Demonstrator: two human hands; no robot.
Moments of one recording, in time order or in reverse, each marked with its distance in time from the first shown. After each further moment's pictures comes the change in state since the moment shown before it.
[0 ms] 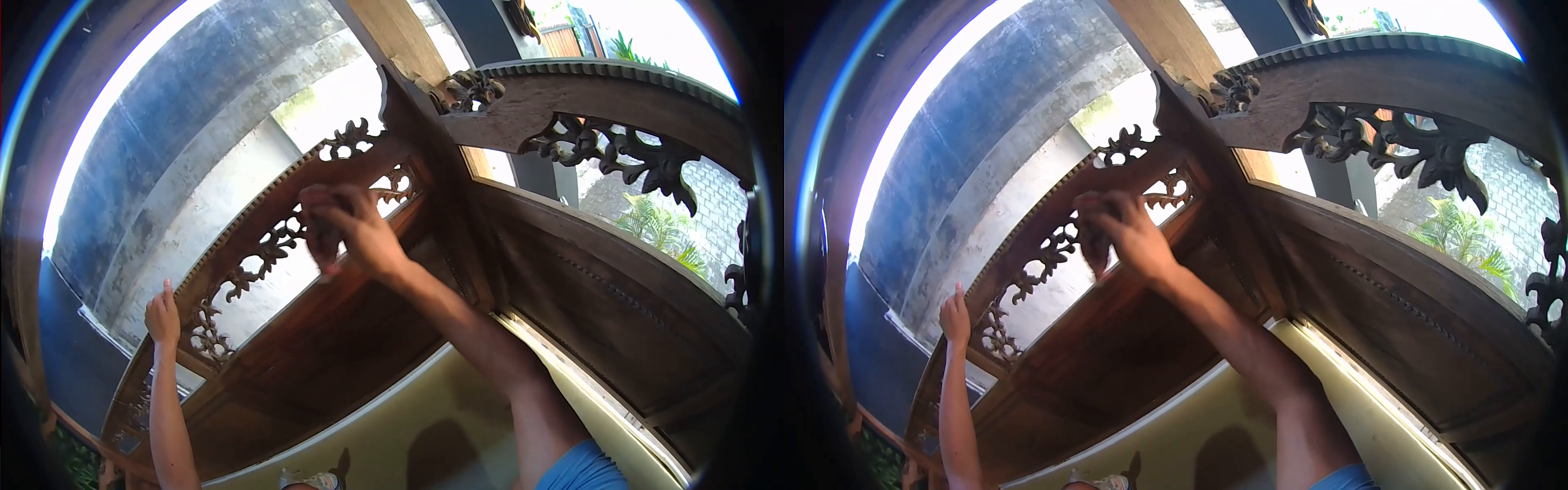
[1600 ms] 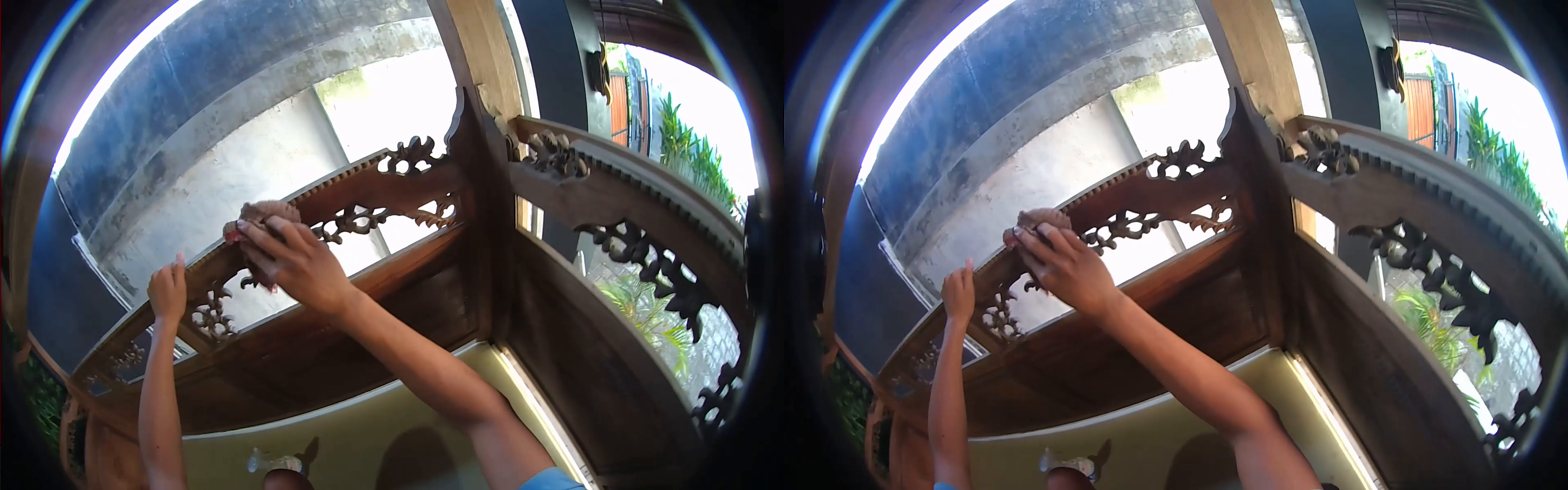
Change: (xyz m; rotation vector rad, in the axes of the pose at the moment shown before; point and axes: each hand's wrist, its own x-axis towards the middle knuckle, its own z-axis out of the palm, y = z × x) left_hand -0.005 0.029 -0.025 -0.083 -0.028 -0.144; right_hand 0.057 -0.096 0.073 0.027 0.060 -0.340
